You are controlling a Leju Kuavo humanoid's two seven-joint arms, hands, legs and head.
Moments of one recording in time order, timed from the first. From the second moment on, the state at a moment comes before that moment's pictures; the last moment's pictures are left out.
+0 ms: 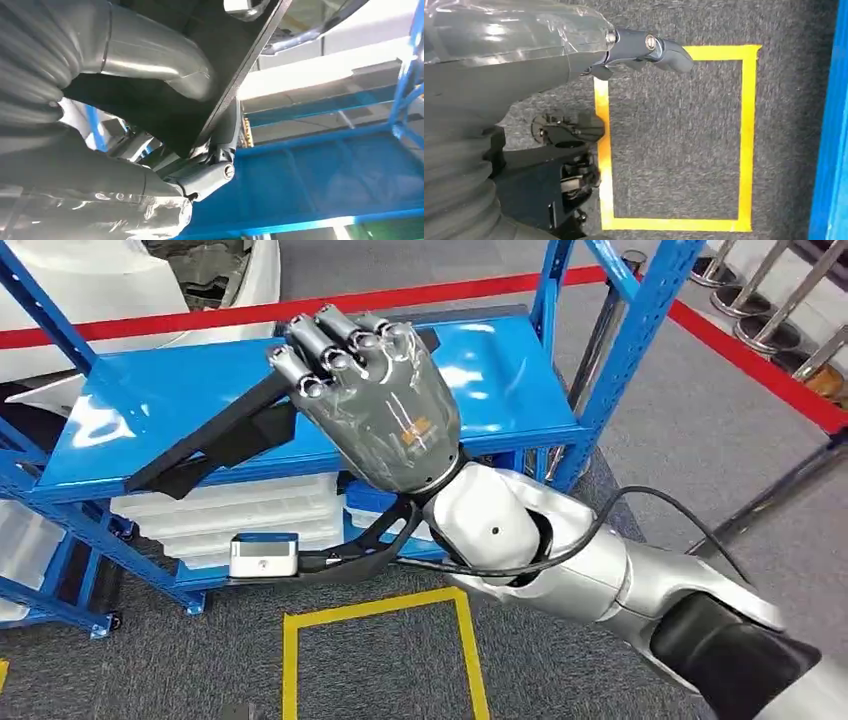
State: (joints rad) left arm -0.19 -0.07 -0.91 -0.35 0.63 0.44 -0.48; right arm -0.96 -0.17 0.85 -1.87 1.15 -0.30 0.26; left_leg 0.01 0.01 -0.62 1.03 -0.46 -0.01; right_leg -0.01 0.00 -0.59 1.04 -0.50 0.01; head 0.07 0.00
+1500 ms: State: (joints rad) left arm -0.18 -0.07 -0.91 -0.35 0.62 0.44 -0.48; right arm -0.94 -0.17 0.85 -1.86 1.12 -0.31 0.24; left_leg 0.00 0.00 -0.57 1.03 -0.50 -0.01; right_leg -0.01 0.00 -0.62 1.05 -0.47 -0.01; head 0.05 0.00
